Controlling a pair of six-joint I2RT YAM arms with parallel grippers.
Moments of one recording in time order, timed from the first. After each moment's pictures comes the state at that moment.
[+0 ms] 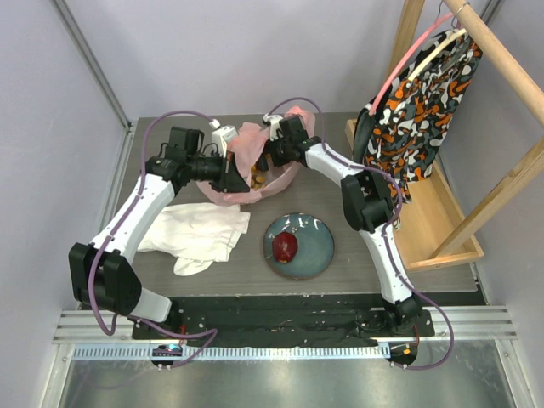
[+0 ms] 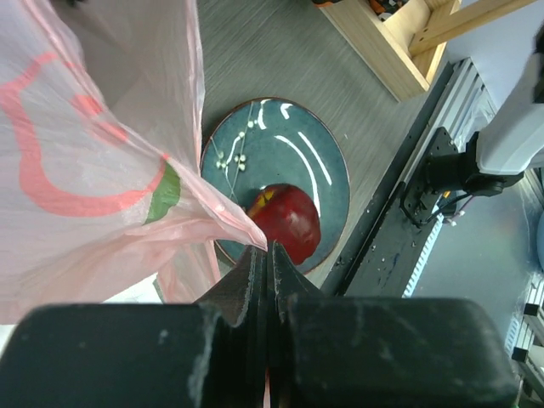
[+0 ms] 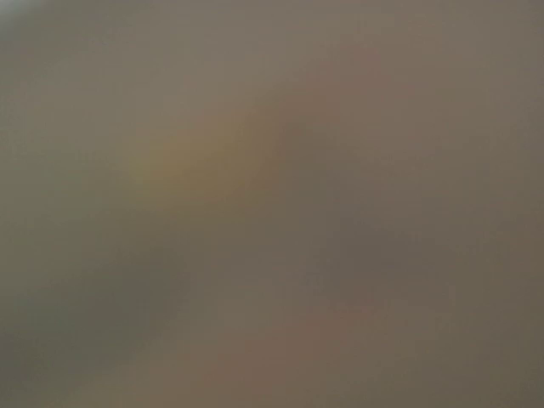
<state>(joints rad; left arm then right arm) -0.29 1.45 1.30 -0.60 0.80 -0.06 0.49 2.45 2.07 -0.30 -0.28 0.06</state>
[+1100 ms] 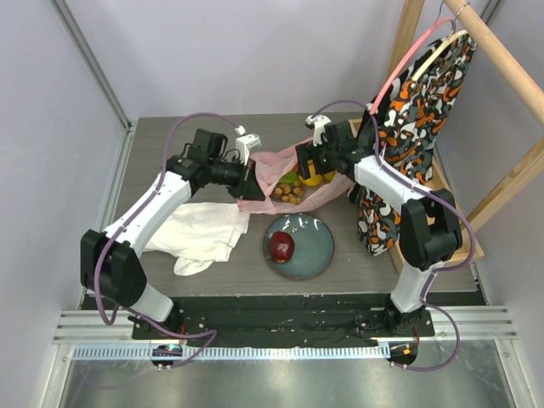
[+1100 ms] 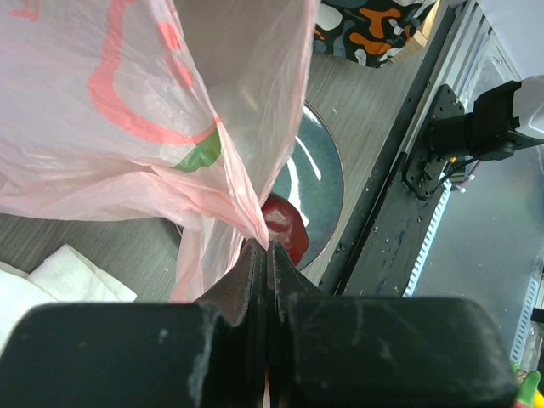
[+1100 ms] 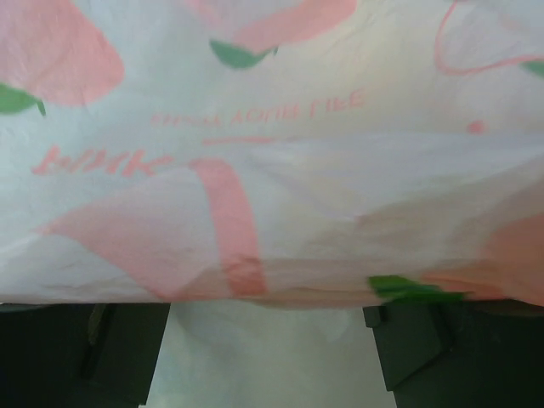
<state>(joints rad) -0.42 1.52 1.33 -0.61 0.77 -0.01 0.38 1.78 1.35 -0.30 -0.14 -0.01</state>
